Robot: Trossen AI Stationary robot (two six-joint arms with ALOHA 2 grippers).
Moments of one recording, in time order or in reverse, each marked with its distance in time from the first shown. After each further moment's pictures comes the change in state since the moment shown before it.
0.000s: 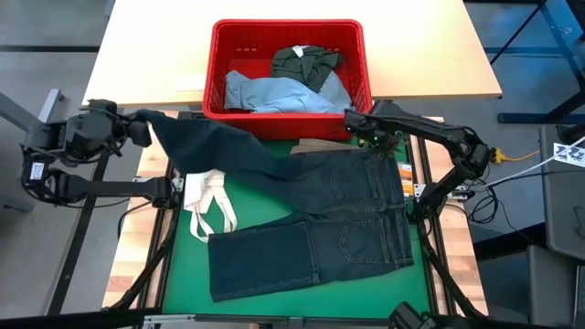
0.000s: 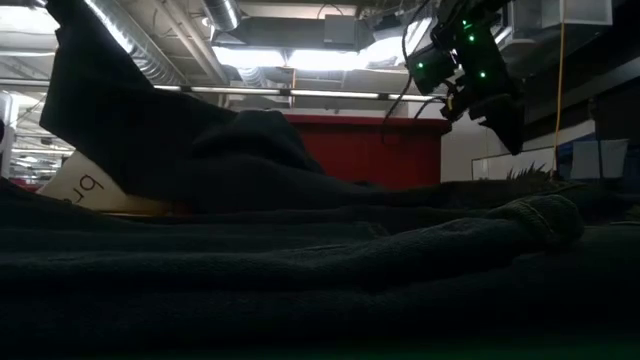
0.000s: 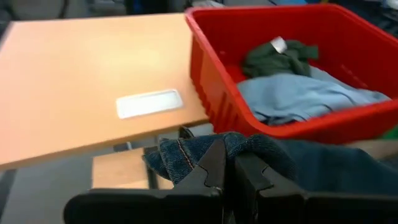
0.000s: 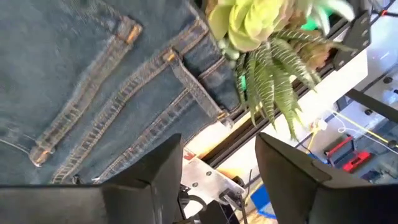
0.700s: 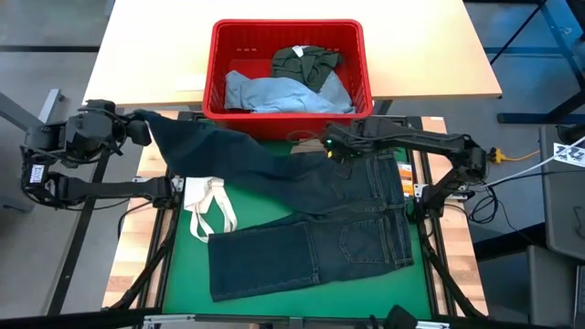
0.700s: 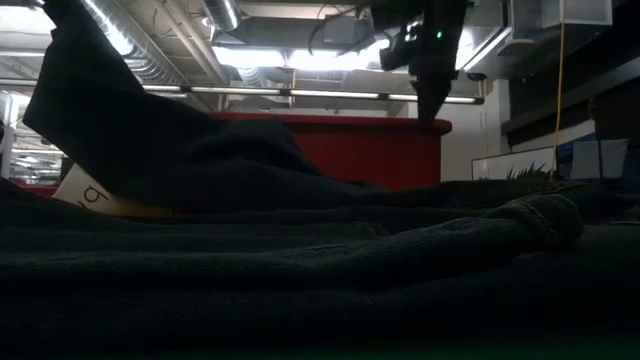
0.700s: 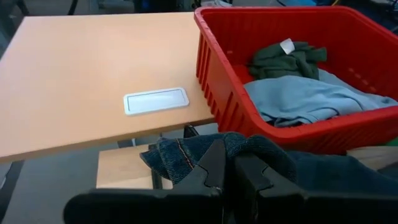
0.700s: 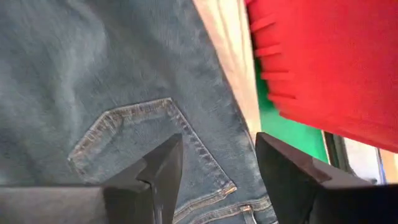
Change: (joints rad) left arm 0.043 0.000 0.000 0.000 0.023 -0.005; right arm 0.294 0.028 0.138 0.368 -0.027 -0.166
